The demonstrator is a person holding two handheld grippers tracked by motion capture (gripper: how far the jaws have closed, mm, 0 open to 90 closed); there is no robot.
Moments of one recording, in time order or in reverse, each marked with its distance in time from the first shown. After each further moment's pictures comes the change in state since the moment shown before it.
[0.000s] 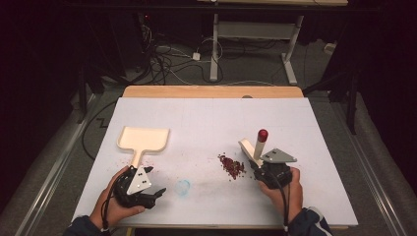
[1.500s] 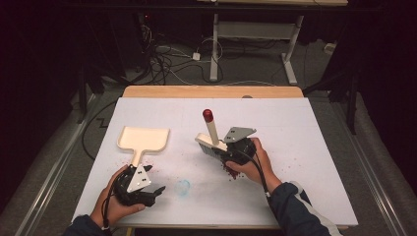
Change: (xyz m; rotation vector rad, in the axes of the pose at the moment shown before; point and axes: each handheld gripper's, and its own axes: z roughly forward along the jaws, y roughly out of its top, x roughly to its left) left arm 0.004 -0.003 0.003 0.007 0.013 -0.023; right arm 0.027 0.075 0.065 -0.070 0.385 -0.327
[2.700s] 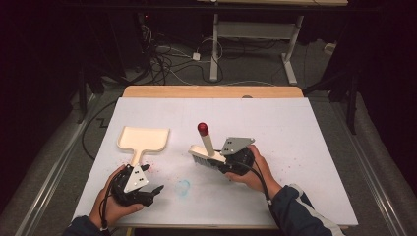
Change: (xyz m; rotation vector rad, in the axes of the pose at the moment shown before) left arm 0.001 -0.001 -0.004 -0.016 0.018 -0.016; right arm 0.025 -0.003 -0.011 -0.028 0.102 -0.087
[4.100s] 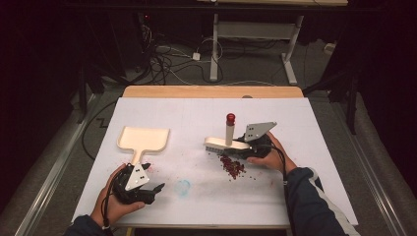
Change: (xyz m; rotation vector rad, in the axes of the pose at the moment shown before) left arm 0.002 0.002 0.004 -0.003 0.009 -0.017; right arm -0.082 -0.044 -0.006 -0.100 0.181 -0.093
